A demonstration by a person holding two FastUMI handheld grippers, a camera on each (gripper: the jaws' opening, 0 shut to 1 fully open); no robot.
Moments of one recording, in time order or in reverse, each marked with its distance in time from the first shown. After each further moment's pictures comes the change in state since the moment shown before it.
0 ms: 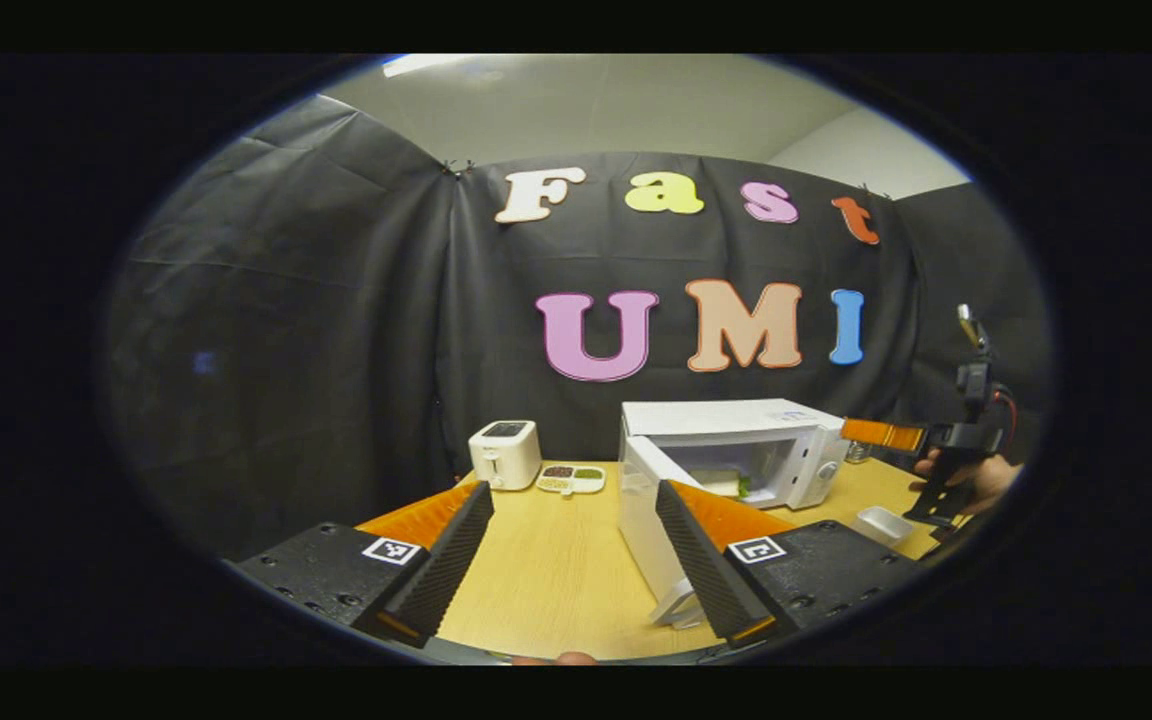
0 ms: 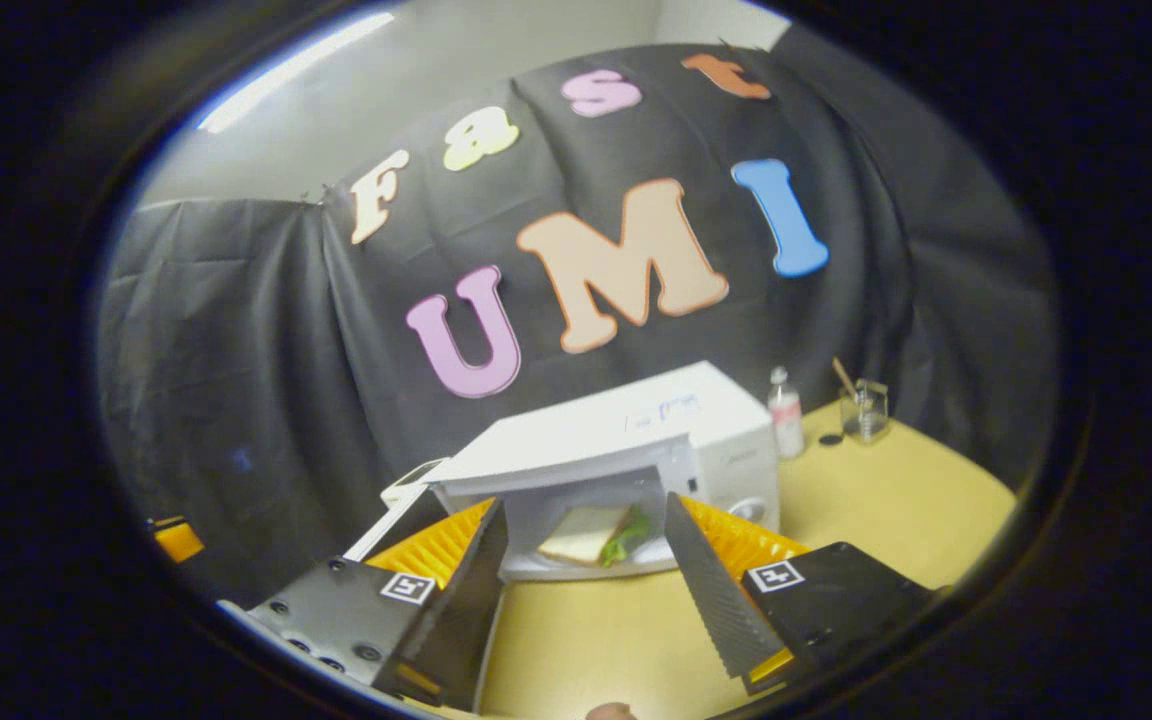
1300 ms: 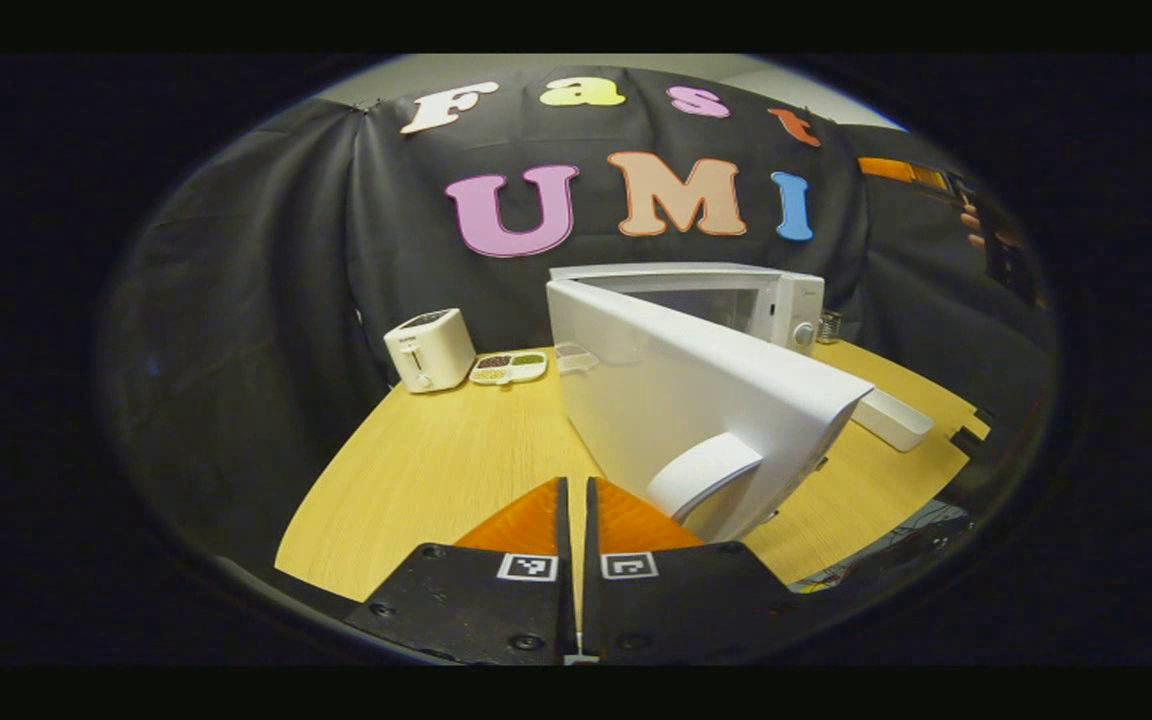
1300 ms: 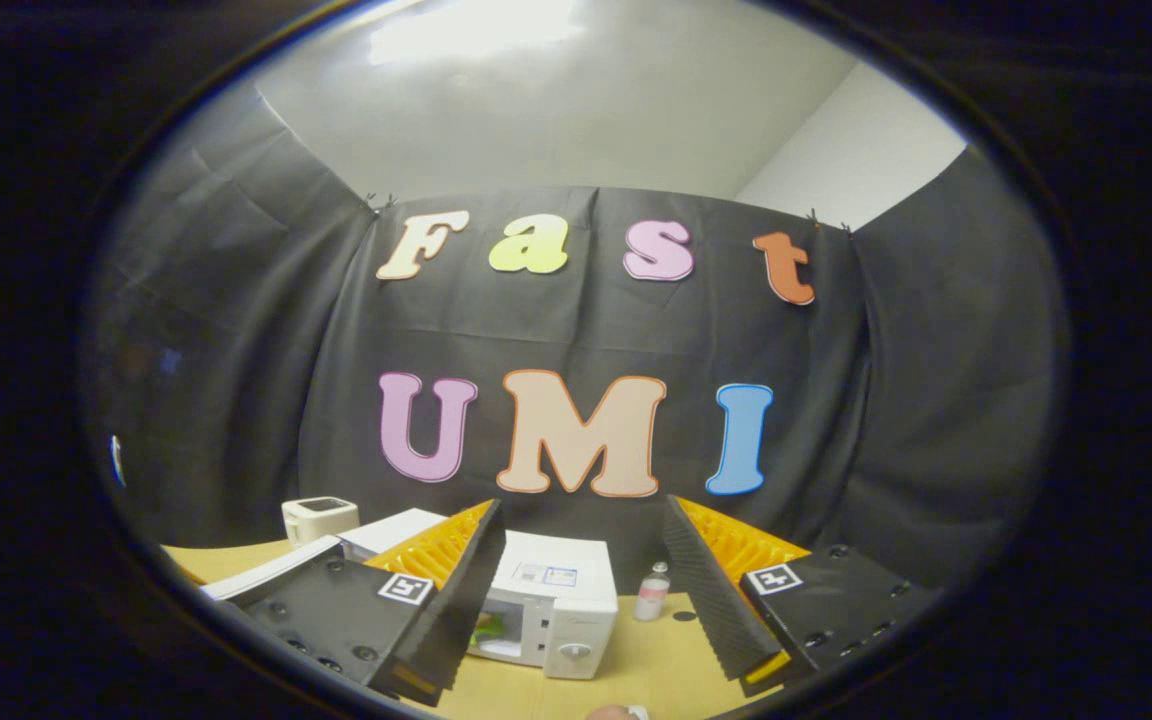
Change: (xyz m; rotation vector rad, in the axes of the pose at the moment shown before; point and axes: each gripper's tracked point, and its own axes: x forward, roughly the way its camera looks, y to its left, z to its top) left arm 0.023 -0.054 -0.177 0.095 0.371 -0.176; right arm -0.059 -0.019 0.158 -0.327 -0.283 -0.115
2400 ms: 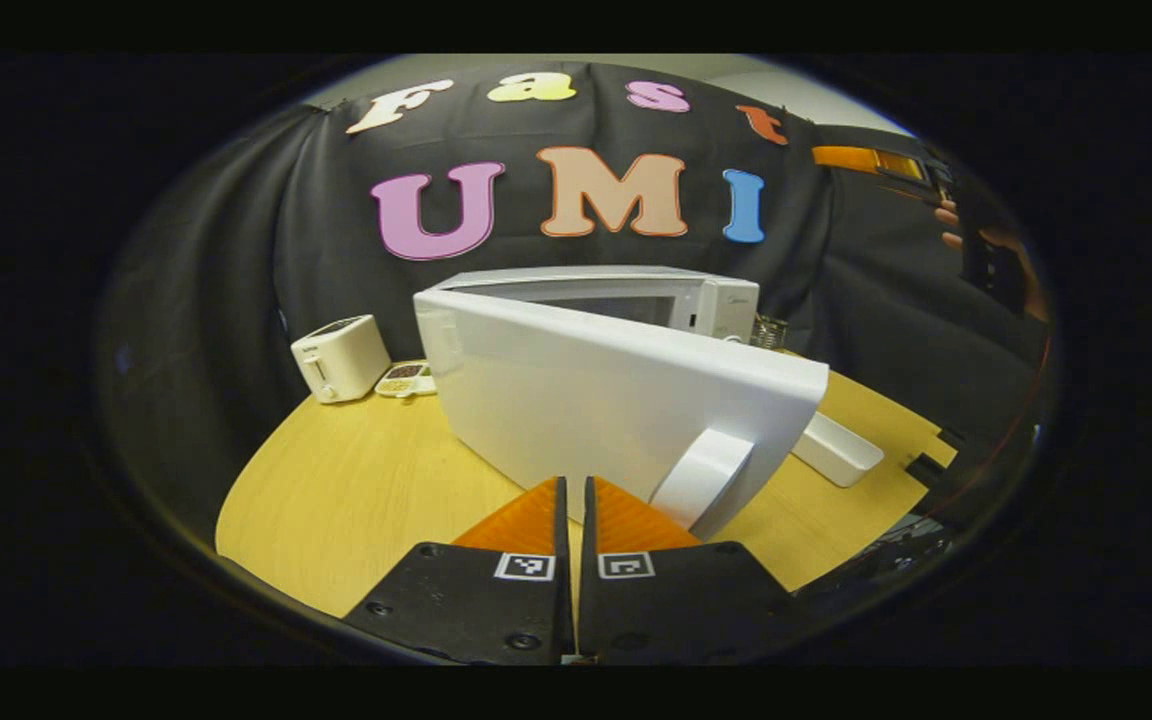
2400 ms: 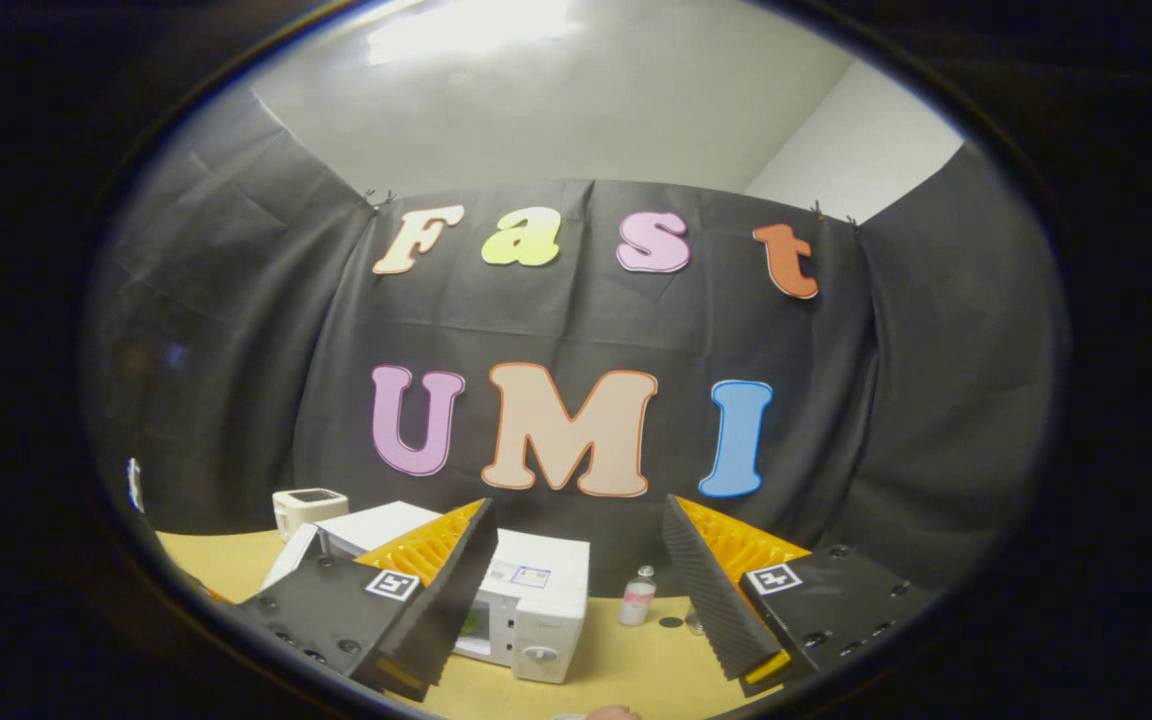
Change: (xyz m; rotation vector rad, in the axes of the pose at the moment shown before) left arm 0.051 -0.115 0.040 -0.009 -0.029 -0.128; right arm 0.023 -0.043 -0.013 -0.019 -0.011 0.037
